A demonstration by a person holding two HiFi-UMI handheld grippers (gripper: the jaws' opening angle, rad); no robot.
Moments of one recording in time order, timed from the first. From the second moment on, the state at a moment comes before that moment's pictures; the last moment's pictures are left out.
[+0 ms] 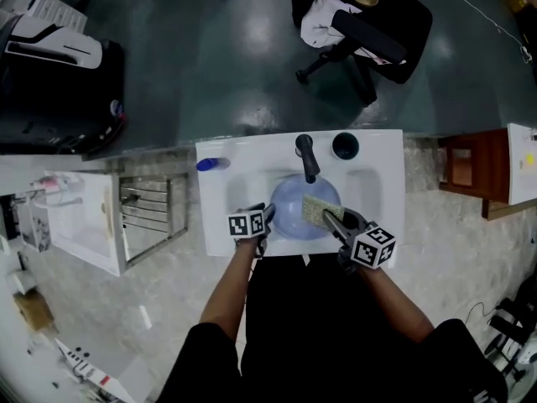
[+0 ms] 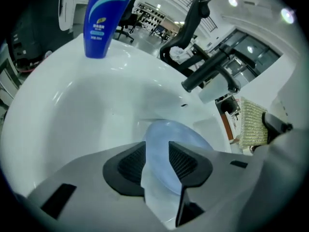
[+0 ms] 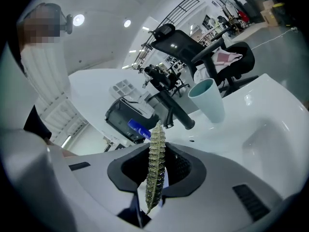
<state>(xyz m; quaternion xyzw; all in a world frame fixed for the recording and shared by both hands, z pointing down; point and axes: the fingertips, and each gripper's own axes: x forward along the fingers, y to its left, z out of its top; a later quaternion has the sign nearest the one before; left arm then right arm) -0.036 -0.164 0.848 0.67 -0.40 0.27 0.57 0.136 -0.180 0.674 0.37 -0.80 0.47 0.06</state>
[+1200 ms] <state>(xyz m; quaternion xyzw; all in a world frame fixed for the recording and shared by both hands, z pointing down) -0.057 -0.148 0.838 0.59 -0.47 0.20 0.62 0.119 -0.168 0.646 0.30 -0.85 0.44 0.05</state>
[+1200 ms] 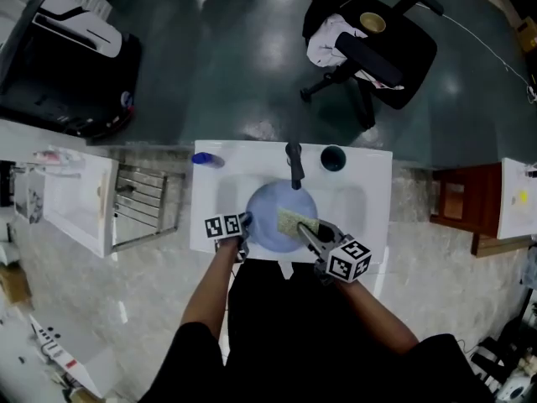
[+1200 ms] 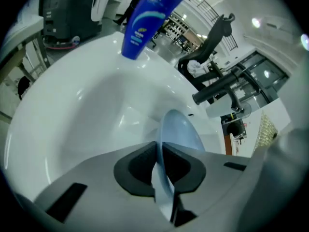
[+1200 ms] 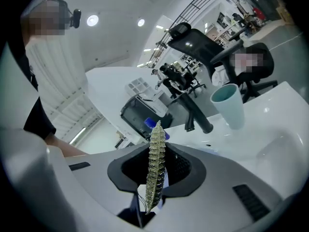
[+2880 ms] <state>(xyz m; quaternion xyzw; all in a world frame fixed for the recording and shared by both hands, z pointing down) -0.160 -0.024 0.679 0.65 -0.48 0.03 0.59 -0.134 -0.082 0.630 0.14 -0.95 0.03 0.28</state>
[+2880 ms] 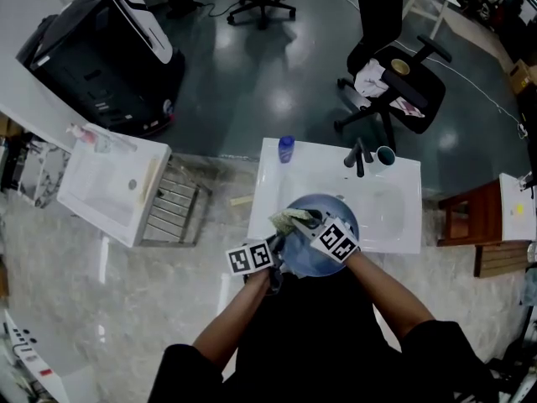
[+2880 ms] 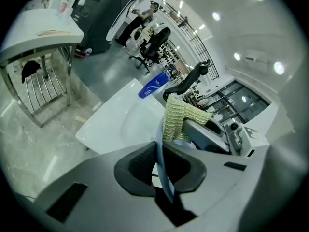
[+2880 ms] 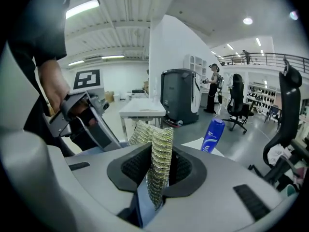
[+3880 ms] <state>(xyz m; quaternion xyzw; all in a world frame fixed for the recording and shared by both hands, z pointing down) -0.143 -0.020 0.670 0.65 -0.46 0.01 0.60 -0.104 -0.127 0.630 0.23 -0.90 -0.15 0.34</state>
